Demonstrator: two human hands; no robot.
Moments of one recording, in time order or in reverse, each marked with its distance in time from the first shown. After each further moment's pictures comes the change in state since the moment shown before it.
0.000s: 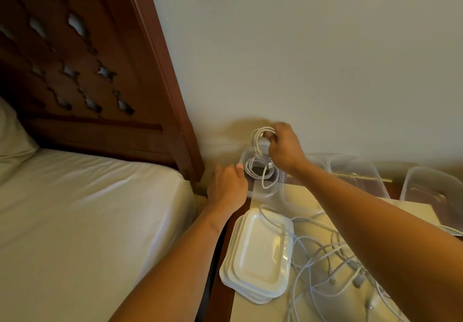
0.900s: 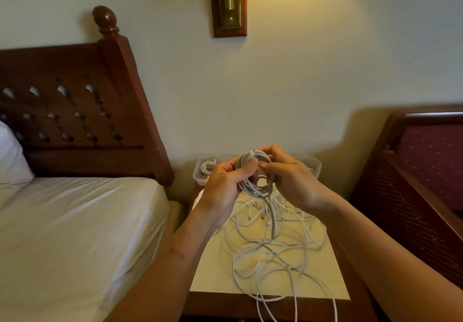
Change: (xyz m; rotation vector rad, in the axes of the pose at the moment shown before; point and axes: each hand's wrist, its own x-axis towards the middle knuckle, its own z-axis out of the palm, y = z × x) left_hand -0.285 0.151 -0.151 -1.280 -0.578 0.280; right_hand -0.318 -0.095 -0.253 0.806 -0.231 0.009
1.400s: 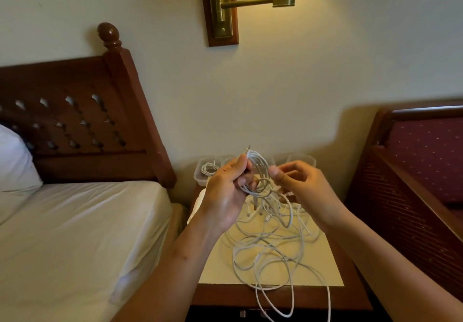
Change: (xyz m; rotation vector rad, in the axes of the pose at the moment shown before) left_hand -0.029 0.008 0.028 -0.223 0.029 -0.053; right_hand -0.070 -0.004 -0.007 -0.179 0.305 0.058
